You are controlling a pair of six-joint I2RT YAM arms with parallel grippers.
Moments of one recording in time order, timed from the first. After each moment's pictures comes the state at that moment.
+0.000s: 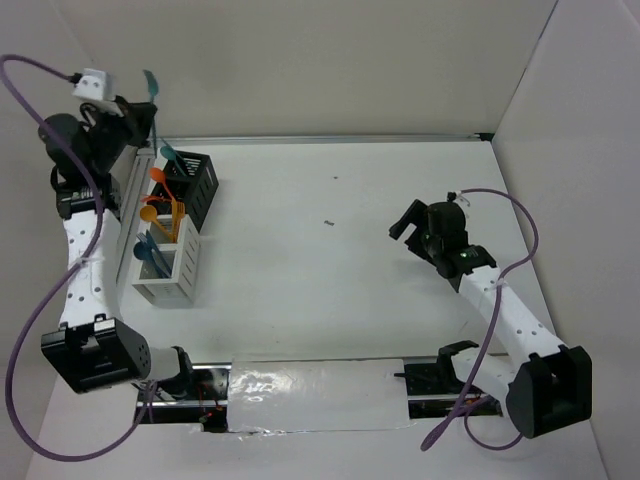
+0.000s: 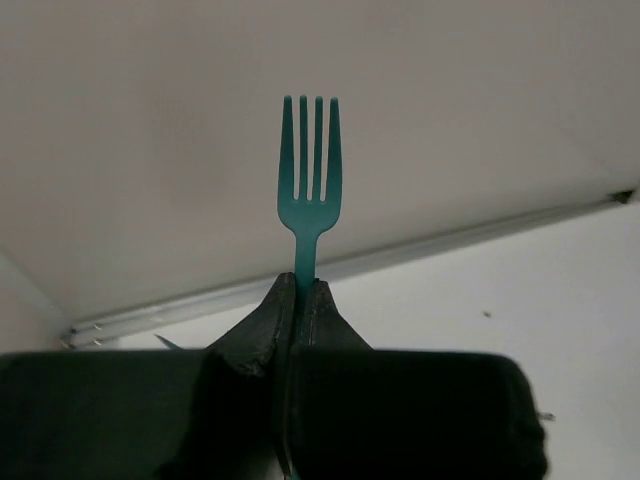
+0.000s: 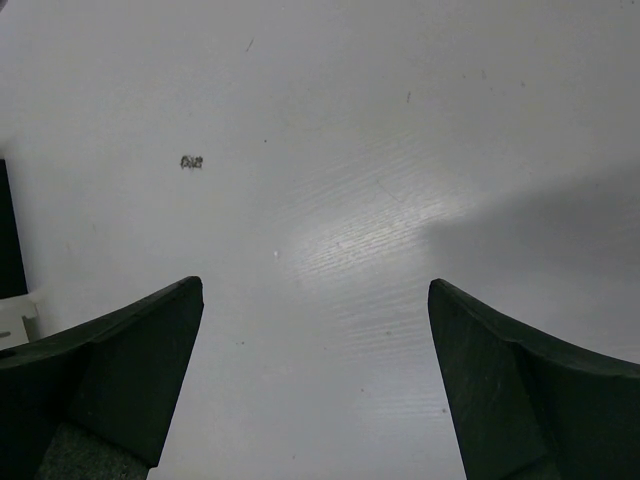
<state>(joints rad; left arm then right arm) 0.21 1.35 1.43 0.00 0.55 -0.07 0.24 1.03 0.73 -0.37 0.13 0.76</state>
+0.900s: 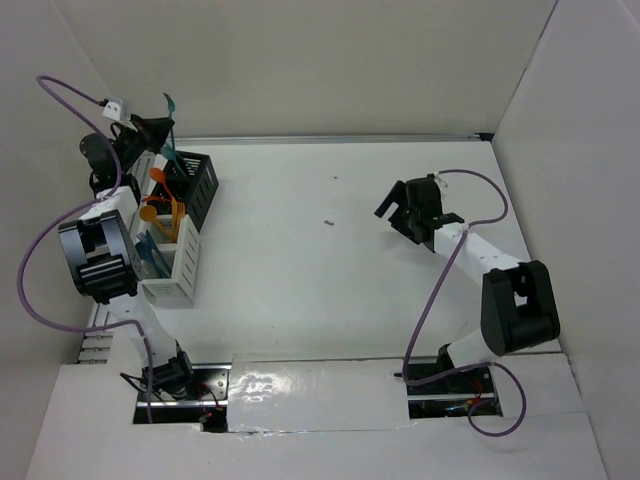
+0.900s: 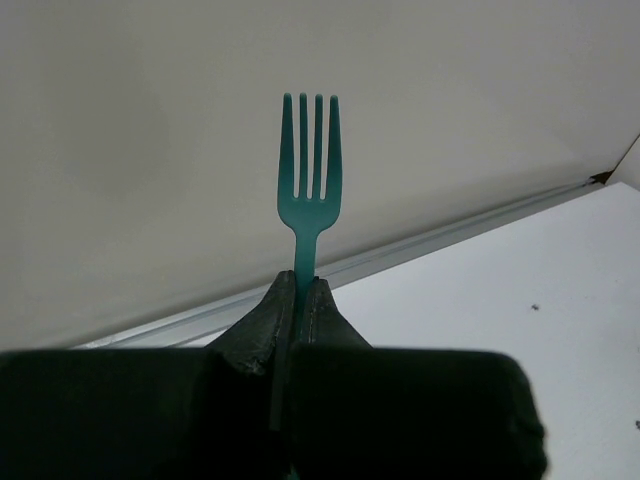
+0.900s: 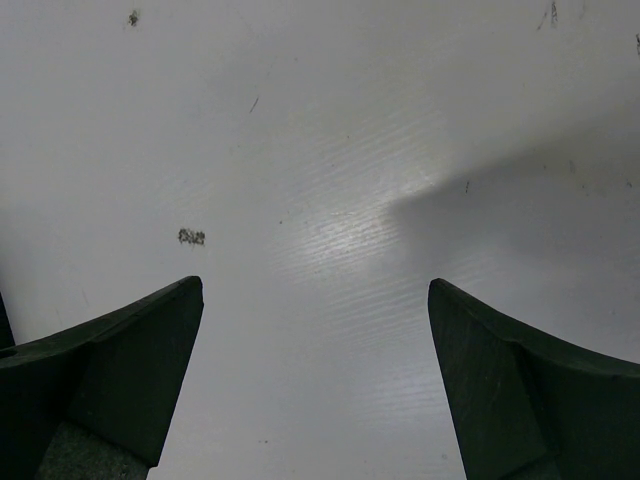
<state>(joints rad) 0.38 1.93 1.38 0.86 0.82 -0.33 0.23 1.47 0.90 -0.16 0.11 0.80</state>
